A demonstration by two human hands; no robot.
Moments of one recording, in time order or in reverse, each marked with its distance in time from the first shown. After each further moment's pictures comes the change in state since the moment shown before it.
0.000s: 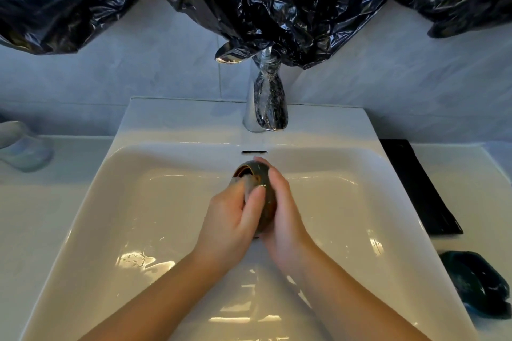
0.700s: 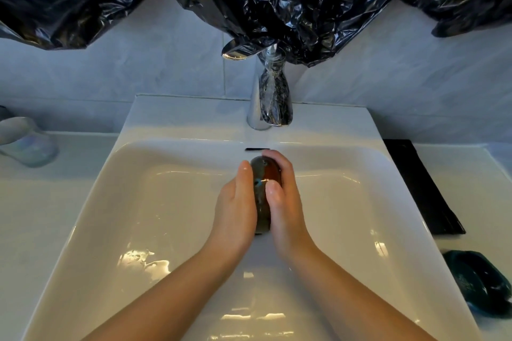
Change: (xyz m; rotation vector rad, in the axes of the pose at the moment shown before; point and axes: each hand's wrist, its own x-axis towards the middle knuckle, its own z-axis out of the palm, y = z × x) left_hand 0.006 0.019 0.011 -0.299 0.028 -0.439; right_hand 0.003 0.010 -0.007 -0.522 0.035 -0.491
